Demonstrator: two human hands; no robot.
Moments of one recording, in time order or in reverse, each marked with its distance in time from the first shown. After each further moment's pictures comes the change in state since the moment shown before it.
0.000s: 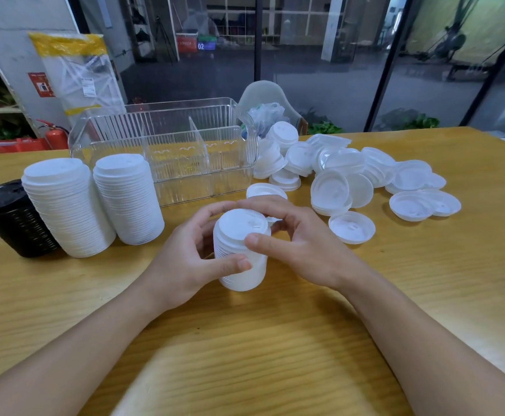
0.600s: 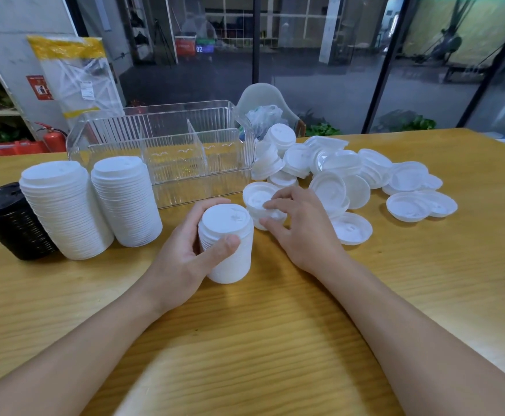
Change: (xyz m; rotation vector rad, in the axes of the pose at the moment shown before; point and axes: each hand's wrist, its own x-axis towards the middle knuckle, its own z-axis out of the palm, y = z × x) left_hand -0.001 0.006 0.004 0.029 0.075 0.071; right_hand 0.029 0.057 -0.001 -0.618 0.366 0.046
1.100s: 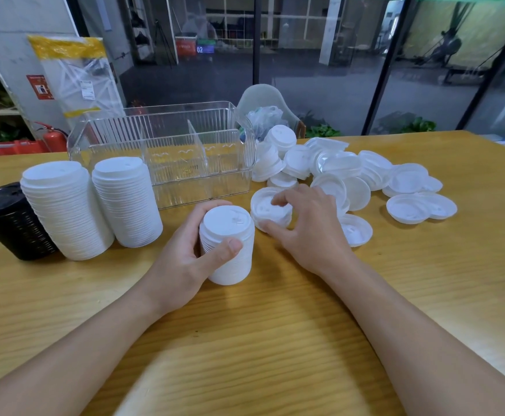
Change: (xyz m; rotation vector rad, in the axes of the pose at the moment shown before) left_hand 0.000 -0.003 -0.001 -0.020 -0.011 -0.007; right_hand -0.002 -0.002 -0.011 -0.046 0.085 -0.028
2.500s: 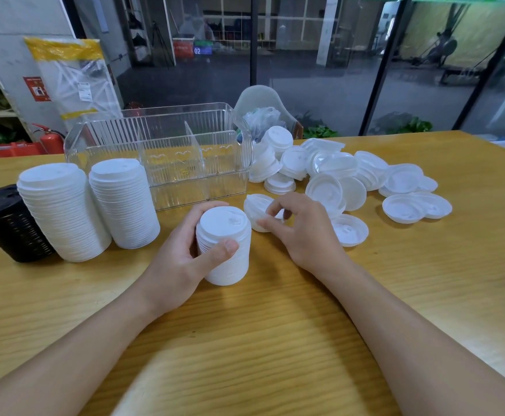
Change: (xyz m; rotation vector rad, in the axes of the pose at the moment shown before) left_hand 0.000 0.004 0.001 0.000 -0.003 -0.003; right_hand -0.002 -0.005 -0.002 0.264 -0.077 0.102
